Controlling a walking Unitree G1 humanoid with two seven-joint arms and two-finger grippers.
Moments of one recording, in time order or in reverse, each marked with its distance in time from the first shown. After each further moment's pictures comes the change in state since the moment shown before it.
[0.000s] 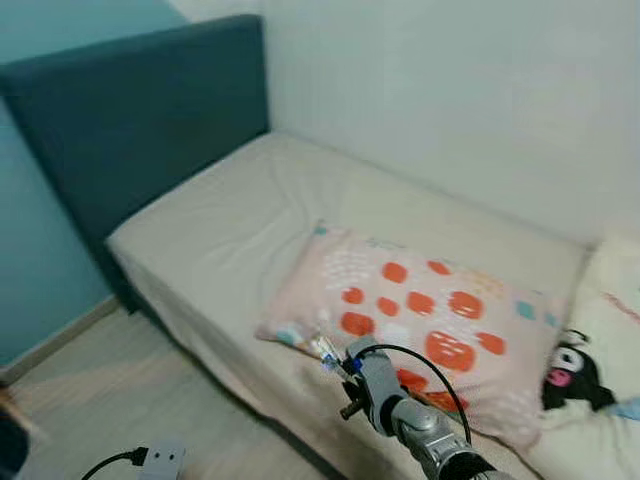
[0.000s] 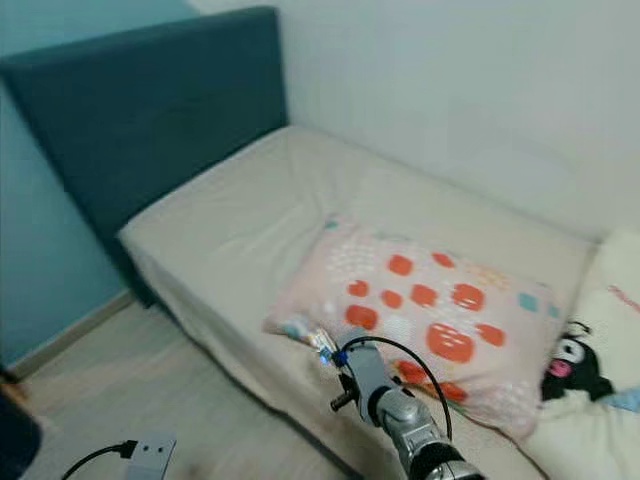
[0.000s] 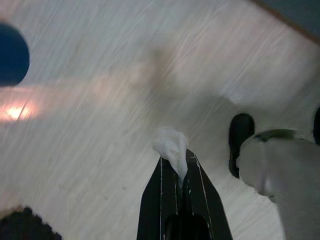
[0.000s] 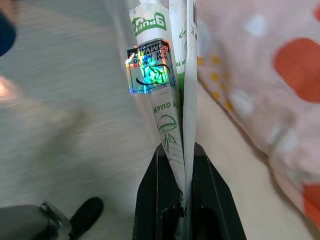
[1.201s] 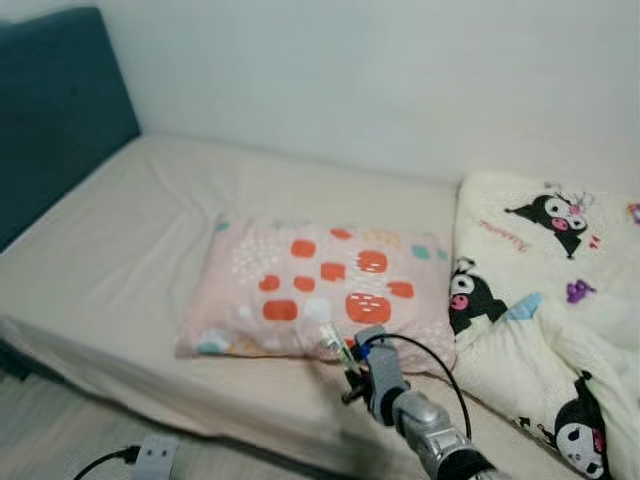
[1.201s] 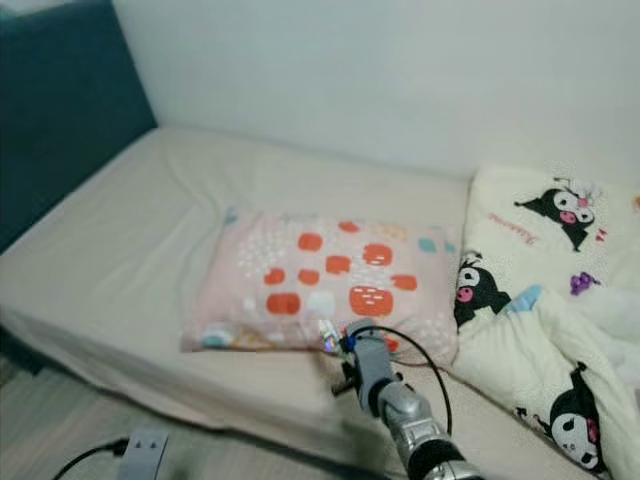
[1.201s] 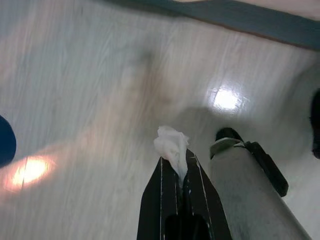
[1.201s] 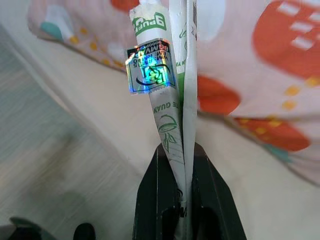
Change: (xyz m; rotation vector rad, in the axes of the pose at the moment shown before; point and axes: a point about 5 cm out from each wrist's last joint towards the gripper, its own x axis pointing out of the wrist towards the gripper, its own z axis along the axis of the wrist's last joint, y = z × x) left arm 0.001 0.010 0.001 -0.037 0.026 0.024; right arm 0.000 -0.010 0.011 0.127 -0.051 -0.068
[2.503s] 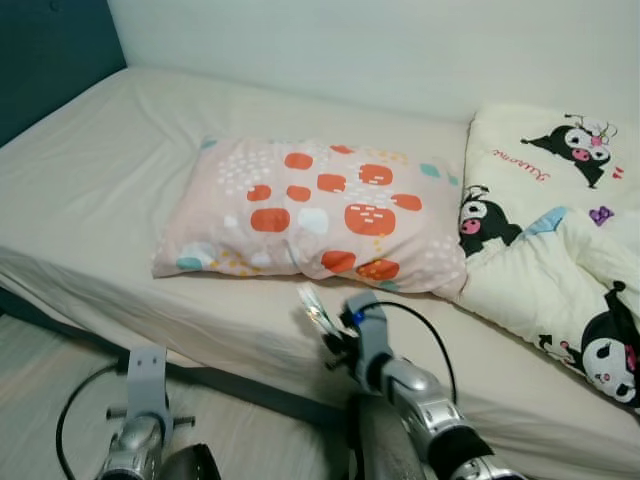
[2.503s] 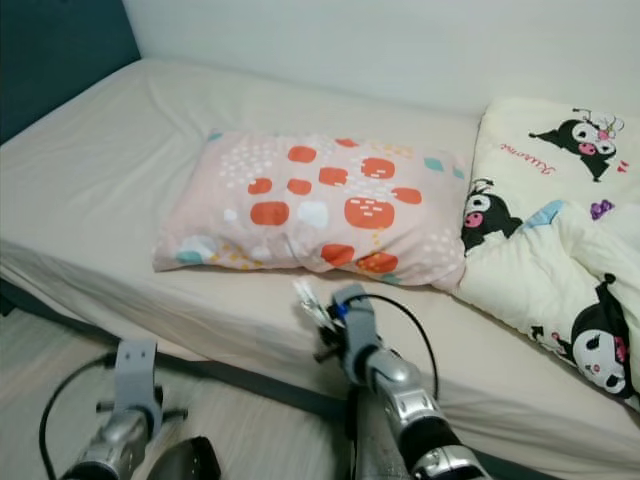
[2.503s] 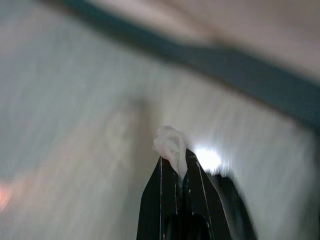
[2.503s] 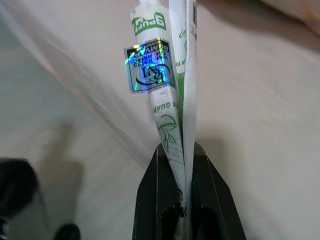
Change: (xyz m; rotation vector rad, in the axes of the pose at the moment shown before) left arm 0.004 0.011 0.073 -0.238 -0.210 0.064; right arm 0.000 -0.003 0.026 -0.008 -0.074 0.049
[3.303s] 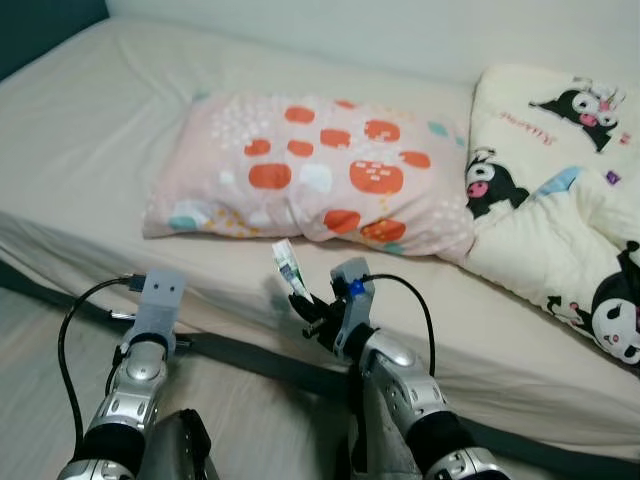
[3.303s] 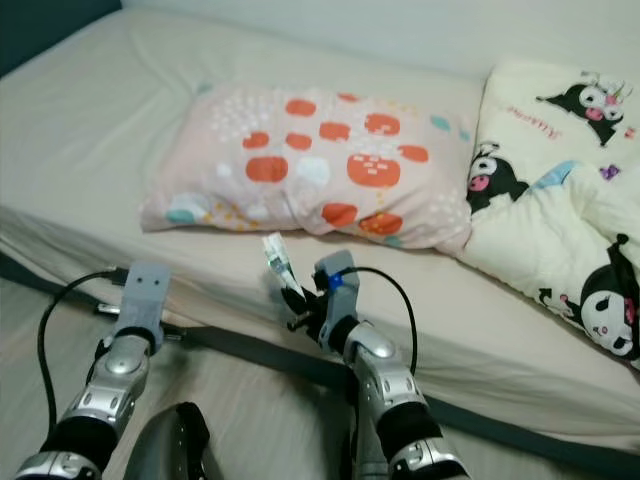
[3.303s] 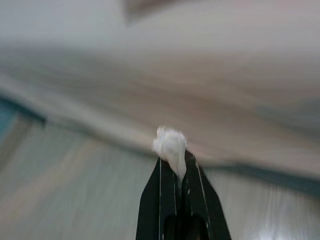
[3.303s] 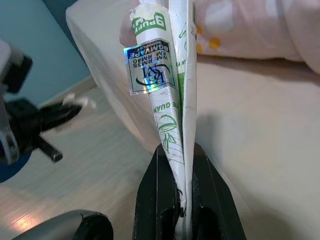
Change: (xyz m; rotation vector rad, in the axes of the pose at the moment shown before) left arm -0.009 -0.002 0.128 0.204 -0.495 0.101; right arm 0.009 0.048 0.076 0.122 -0.368 0.301
